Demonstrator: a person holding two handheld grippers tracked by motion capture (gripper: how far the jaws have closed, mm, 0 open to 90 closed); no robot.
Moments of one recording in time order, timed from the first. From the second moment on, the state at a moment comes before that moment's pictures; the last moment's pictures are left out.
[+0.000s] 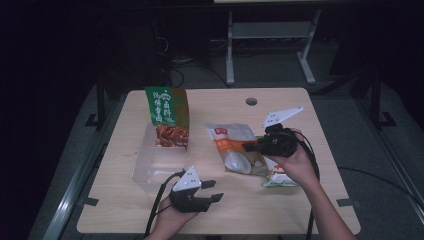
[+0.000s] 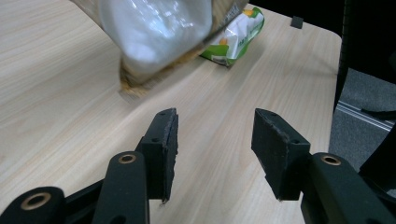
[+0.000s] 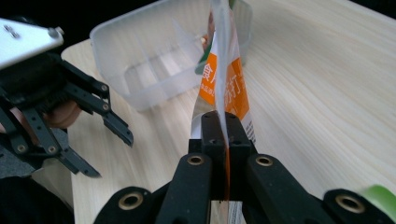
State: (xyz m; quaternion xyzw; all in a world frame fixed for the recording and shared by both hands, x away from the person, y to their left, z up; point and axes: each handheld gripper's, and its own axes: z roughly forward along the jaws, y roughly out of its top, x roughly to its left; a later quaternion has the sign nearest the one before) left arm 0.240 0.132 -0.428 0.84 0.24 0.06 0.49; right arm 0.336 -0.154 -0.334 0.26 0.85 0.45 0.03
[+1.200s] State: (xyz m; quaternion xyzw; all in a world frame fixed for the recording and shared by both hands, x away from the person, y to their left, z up) left arm 0.228 0.140 -0.434 0.84 0.22 0.04 0.50; right arm 0.361 -0.071 -0.280 0.19 0.85 0.49 0.03
